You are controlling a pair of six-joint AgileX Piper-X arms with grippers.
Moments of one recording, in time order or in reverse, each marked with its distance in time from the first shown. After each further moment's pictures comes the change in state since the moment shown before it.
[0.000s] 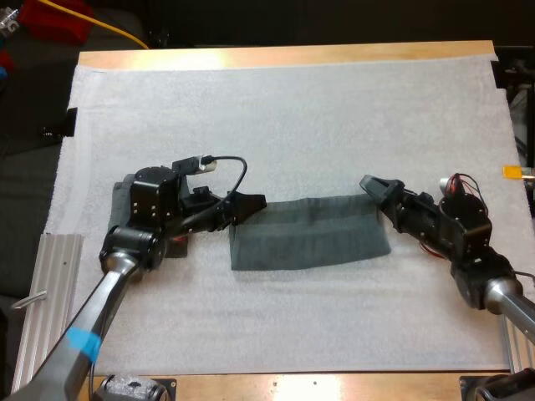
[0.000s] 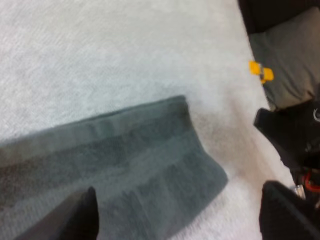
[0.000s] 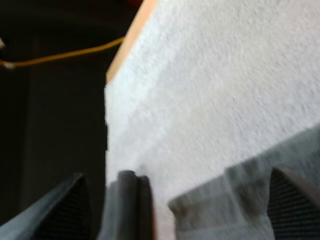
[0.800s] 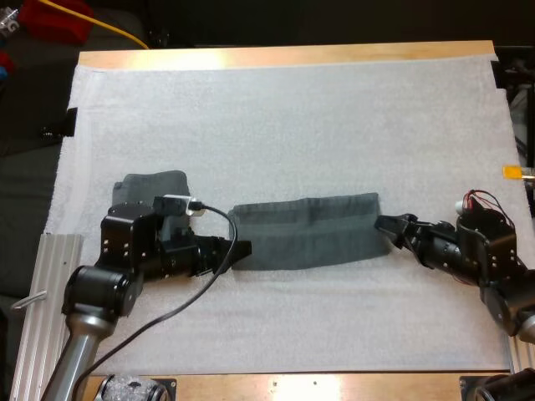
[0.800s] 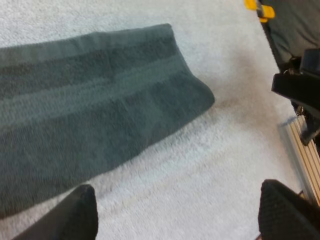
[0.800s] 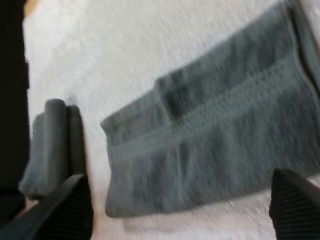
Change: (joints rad) left arm 0.000 -0.375 0.000 0.501 -0.032 0.181; right arm 0.000 -0.348 -0.073 0.716 0.004 -0.213
